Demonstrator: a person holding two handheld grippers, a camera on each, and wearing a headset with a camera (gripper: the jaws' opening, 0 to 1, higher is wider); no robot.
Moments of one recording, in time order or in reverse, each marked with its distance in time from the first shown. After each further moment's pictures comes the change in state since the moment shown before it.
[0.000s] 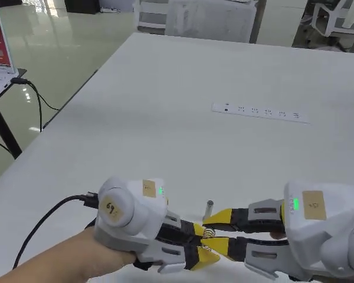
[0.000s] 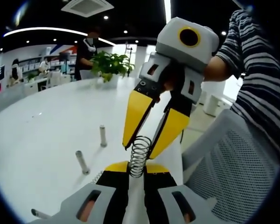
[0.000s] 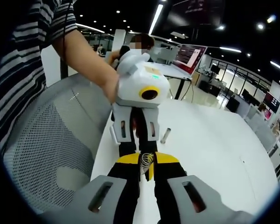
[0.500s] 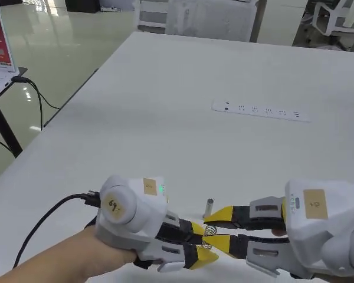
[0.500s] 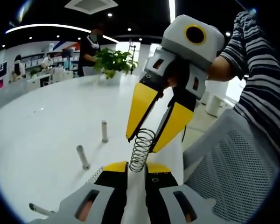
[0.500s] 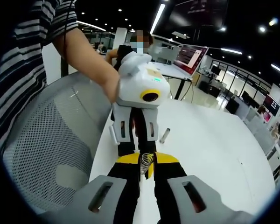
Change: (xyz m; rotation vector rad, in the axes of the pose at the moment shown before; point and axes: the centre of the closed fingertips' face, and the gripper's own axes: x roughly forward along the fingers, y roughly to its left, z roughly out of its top) left arm -0.001 0.003 -0.007 -0.030 0.025 0.023; right arm 0.000 -0.001 0.001 -0.023 0.011 -0.004
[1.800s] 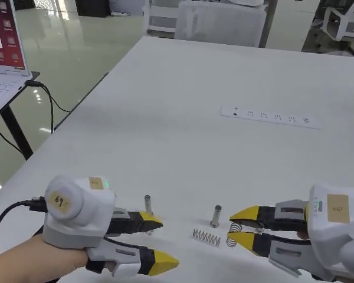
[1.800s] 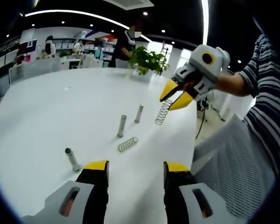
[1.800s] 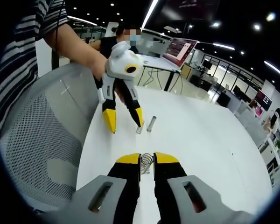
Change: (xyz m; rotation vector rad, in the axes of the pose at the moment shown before) left arm -0.075 0.038 -0.040 -0.224 0.012 0.201; right arm -0.014 -0.024 -0.025 0.021 0.063 -0.094
